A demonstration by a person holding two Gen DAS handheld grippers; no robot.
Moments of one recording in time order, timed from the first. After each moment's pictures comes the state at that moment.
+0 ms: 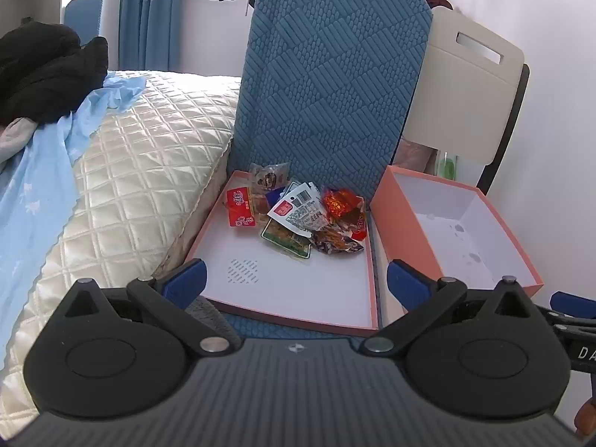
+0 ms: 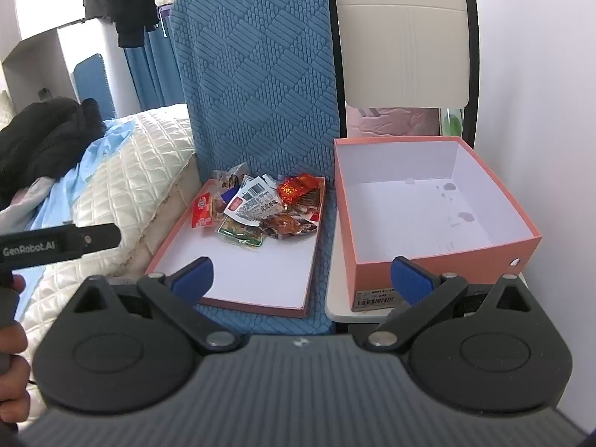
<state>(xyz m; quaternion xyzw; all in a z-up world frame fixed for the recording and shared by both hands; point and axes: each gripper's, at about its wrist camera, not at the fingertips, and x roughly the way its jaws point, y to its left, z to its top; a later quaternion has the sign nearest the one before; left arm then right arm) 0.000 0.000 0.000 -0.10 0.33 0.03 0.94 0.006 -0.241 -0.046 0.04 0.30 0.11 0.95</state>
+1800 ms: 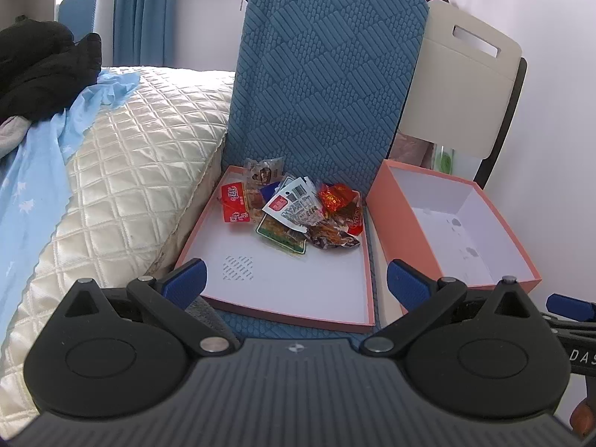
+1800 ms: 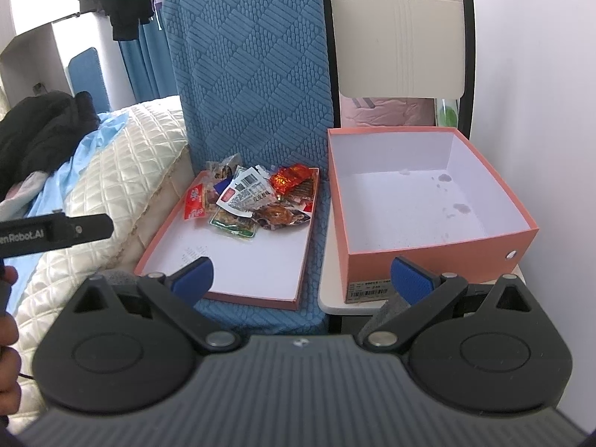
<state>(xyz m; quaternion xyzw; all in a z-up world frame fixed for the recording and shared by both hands) 0.004 -0.002 -0.004 -0.10 0.34 0.02 0.94 0.008 -0.242 -0.053 0.03 0.31 0.10 0.94</state>
